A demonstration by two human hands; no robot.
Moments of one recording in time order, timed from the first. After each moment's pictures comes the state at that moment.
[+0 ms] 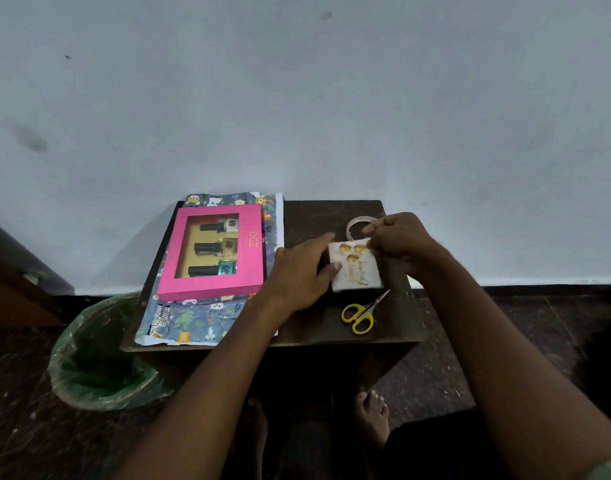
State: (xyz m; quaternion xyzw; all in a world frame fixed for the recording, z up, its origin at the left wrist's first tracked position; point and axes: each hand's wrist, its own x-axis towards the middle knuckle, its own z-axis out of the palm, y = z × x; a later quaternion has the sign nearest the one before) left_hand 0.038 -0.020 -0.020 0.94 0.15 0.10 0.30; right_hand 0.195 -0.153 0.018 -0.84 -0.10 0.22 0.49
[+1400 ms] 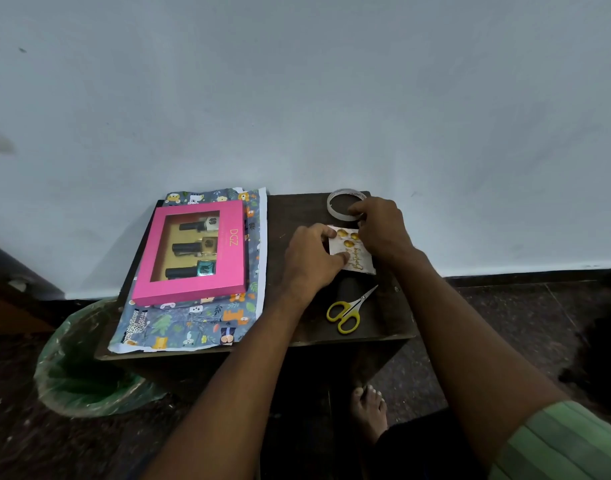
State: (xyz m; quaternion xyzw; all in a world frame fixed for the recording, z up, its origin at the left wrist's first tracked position) left_hand 0.091 -0.051 -0.025 0.86 0.30 0.13 0.39; right_hand 0.228 -0.143 -0.019 -0.90 -0.34 0.00 0.27
